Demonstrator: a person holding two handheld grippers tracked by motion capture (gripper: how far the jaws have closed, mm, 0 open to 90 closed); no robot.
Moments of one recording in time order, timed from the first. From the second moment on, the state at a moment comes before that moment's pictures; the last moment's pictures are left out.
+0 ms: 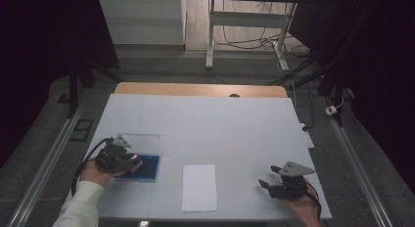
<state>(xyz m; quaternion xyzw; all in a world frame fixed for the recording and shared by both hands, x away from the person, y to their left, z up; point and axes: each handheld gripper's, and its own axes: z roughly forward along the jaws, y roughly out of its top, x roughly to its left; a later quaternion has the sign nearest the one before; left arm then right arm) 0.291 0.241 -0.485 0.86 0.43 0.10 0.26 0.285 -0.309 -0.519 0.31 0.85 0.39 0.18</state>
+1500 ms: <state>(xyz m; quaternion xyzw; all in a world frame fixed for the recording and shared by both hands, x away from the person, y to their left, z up) 0.290 0.228 -0.482 0.87 0.43 0.10 0.23 0.284 -0.313 -0.521 0.32 0.85 0.39 0.19</state>
